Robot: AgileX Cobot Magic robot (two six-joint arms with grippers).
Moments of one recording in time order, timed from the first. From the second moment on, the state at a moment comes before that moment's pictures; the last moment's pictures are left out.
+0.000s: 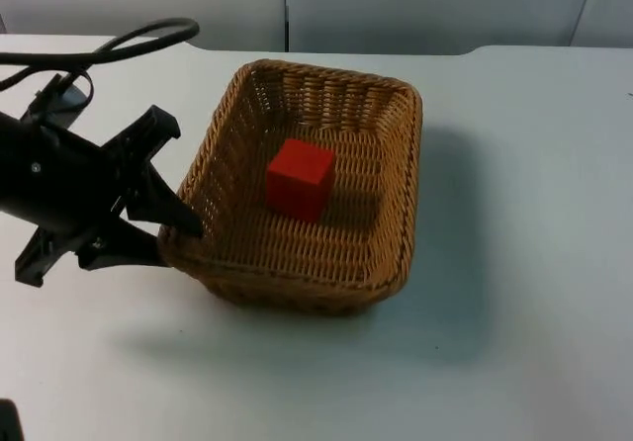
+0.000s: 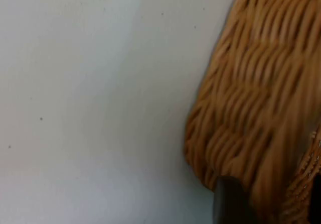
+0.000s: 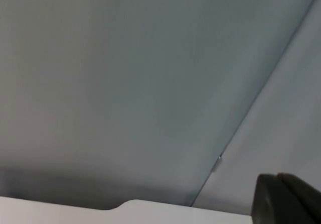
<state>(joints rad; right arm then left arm) 0.20 1.77 -1.95 -0.38 0.73 0.13 -0.11 1.95 -0.82 -1.47 0.68 0.83</state>
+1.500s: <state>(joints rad) 0.20 1.77 -1.95 -0.38 0.72 0.13 -0.04 1.91 -1.20 -1.10 0.99 0.69</state>
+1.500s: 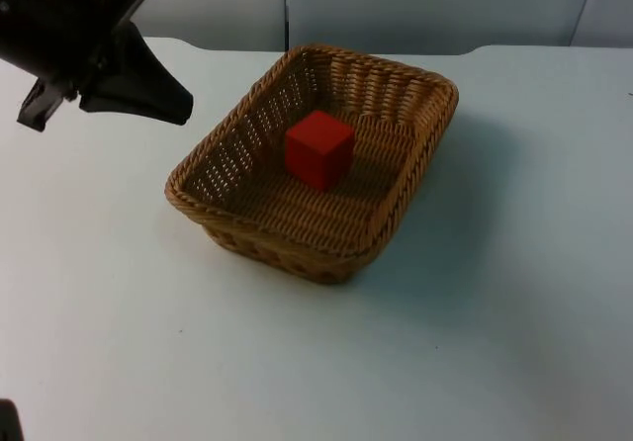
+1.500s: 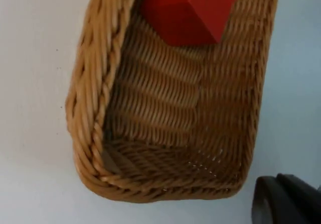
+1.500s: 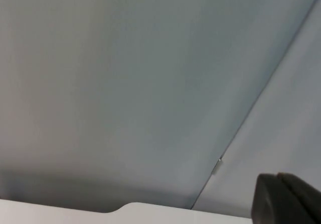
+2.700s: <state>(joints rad) 0.16 0.83 -1.16 -0.79 0.90 0.77 0.00 0.42 -0.72 -0.18 0.94 0.19</state>
